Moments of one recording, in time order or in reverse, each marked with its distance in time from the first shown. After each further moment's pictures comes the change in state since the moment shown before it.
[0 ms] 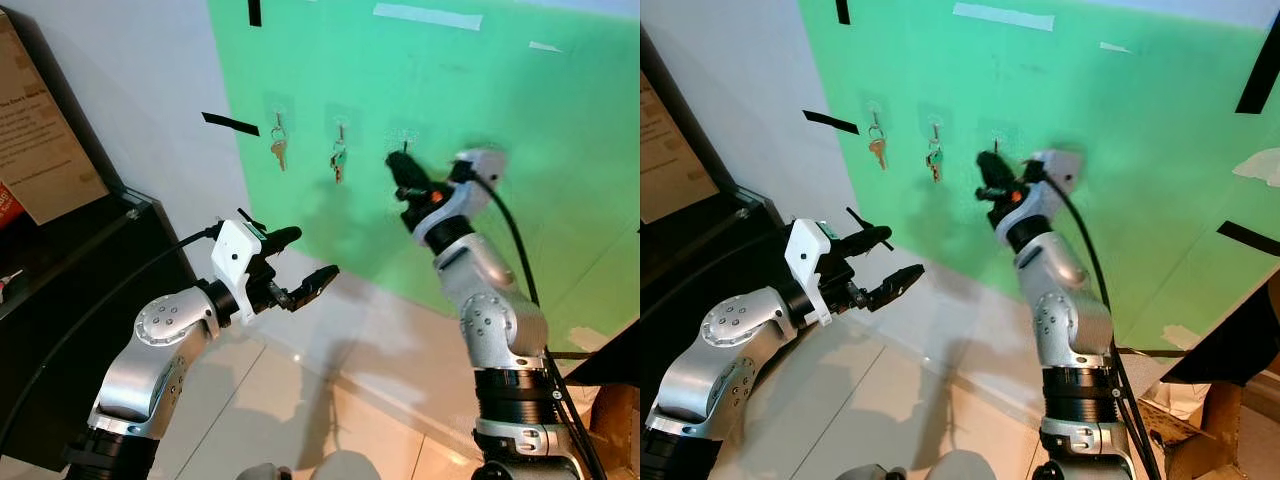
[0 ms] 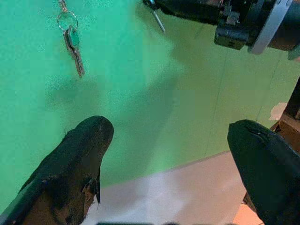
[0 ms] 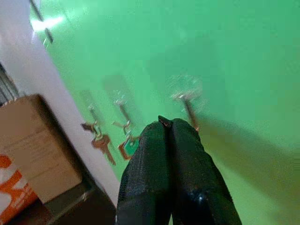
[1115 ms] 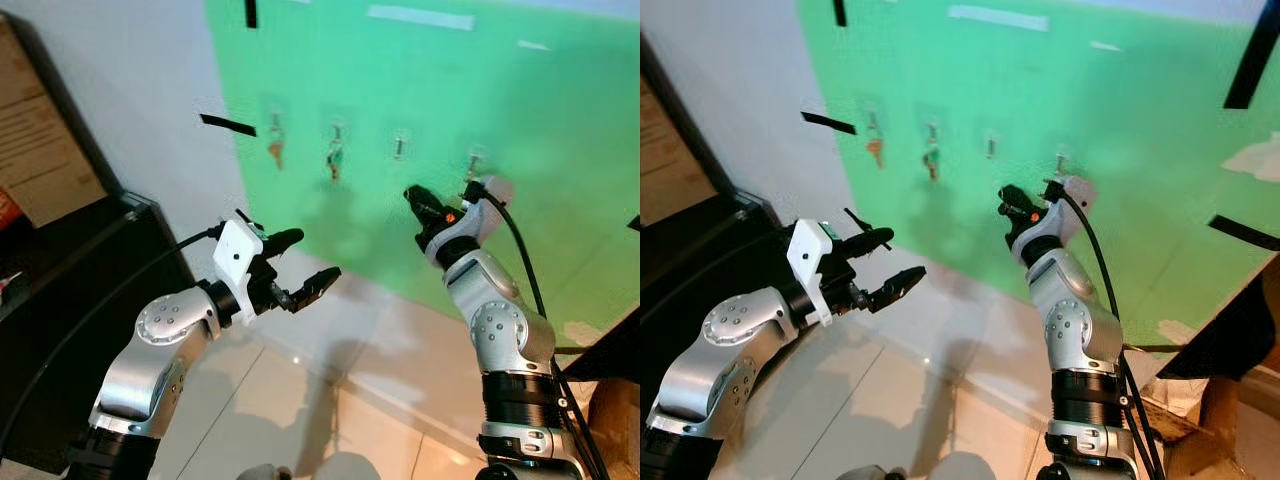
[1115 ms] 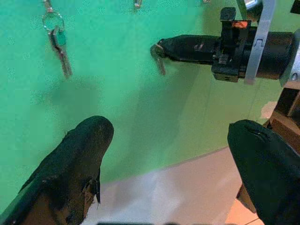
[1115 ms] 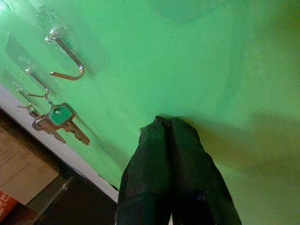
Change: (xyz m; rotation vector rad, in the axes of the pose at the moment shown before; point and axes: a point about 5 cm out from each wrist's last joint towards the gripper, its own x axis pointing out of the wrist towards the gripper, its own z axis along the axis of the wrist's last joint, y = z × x) left arm 0.001 -0.001 0.000 -0.009 0.006 -0.017; right arm -0.011 -0.032 -0.022 0.119 0.129 -0.215
